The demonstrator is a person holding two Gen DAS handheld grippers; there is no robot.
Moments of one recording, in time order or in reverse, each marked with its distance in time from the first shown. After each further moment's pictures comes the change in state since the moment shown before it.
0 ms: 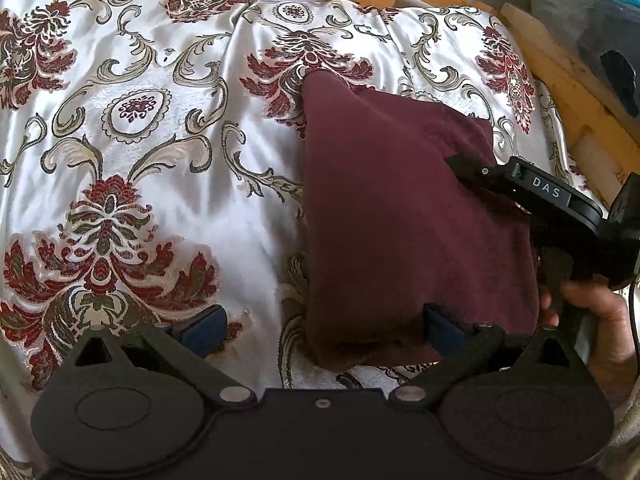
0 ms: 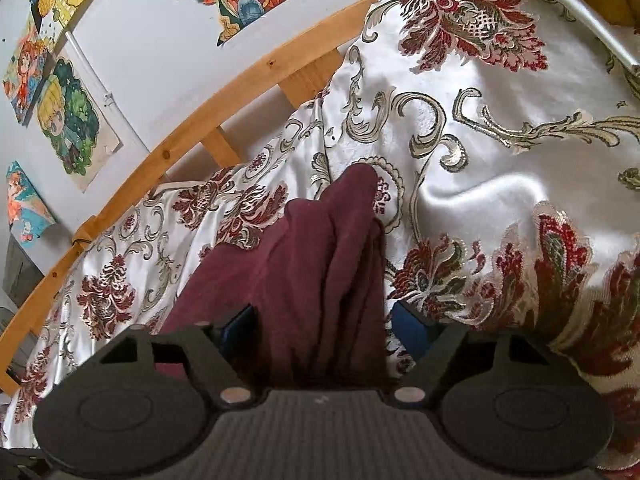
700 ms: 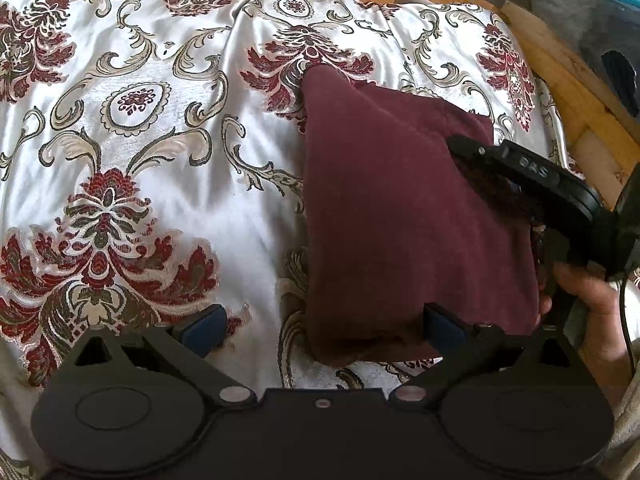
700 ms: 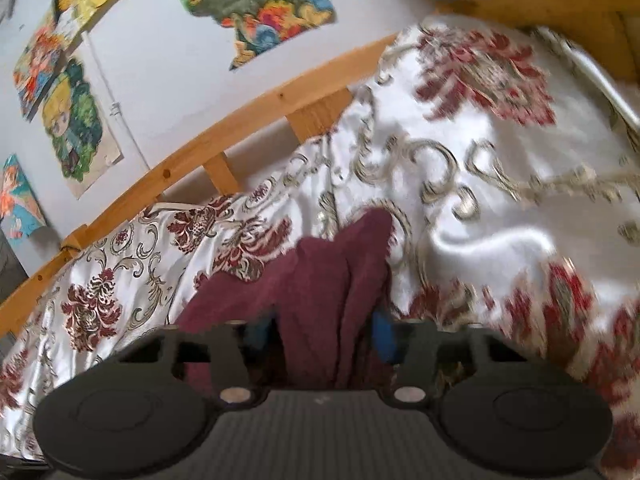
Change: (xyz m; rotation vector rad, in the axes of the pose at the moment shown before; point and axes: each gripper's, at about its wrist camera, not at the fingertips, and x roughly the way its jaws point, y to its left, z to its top) left arm 0.001 0.001 -0.002 -0.003 0.012 -0.004; right arm 0.000 0.019 0.004 -0.106 -0.127 -0.040
